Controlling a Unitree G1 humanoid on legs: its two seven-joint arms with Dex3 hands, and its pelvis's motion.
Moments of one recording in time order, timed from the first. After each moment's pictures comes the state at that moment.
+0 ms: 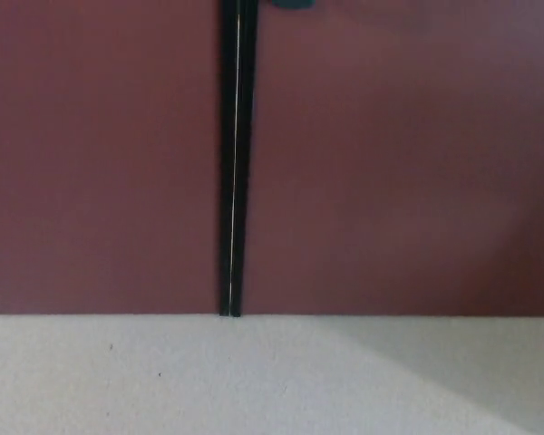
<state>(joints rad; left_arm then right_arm) 0.04 0.47 0.22 1.33 0.03 -0.21 -0.10 0.10 -0.17 -0.16 1.34 -0.14 -0.24 -0.17</state>
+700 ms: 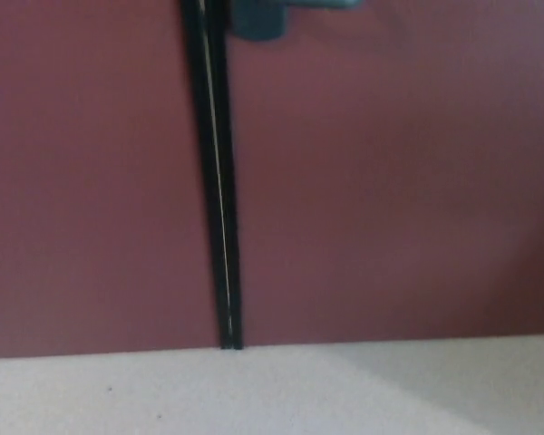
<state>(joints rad) 0.04 0.47 0.20 1.34 0.03 -0.21 -0.11 0.10 -0.18 -0.14 1.35 -0.14 -0.23 -0.16</state>
